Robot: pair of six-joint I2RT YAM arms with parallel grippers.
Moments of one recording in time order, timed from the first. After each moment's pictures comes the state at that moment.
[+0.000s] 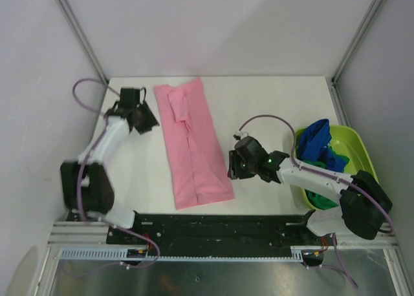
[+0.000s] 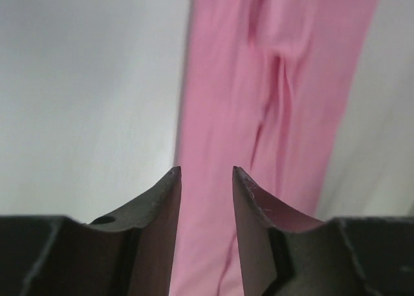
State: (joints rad) left arm -0.06 1.63 1.30 -0.59 0.02 -0.57; right arm 0.83 1.37 0.84 -0.36 0.04 0.62
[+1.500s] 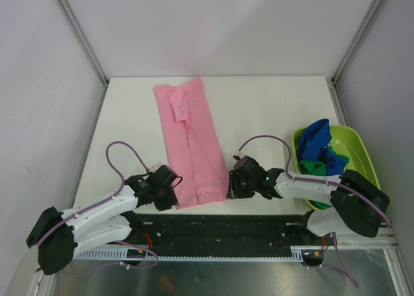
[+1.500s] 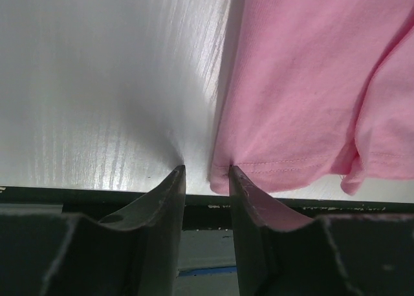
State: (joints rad) left arm -0.76 0.94 0.43 -0.72 -0.09 -1.13; right arm 0.95 1.36 0.60 -0.19 -0.04 0.79
